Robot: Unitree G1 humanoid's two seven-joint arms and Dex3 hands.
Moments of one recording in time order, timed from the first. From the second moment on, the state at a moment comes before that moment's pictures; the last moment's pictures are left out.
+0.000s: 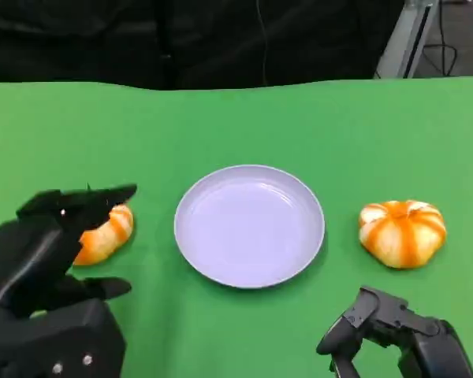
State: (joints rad) left arm 0.04 0.39 0.00 -0.19 0.60 -0.13 -0.15; right arm 0.46 0.00 0.26 -0.34 -0.19 -0.36 -0.01
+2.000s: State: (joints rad) left arm -0.57 0.26 -0.36 0.74 0.64 -0.52 0.58; right arm 0.48 0.00 0.27 -0.34 -0.22 -0.37 -0.03
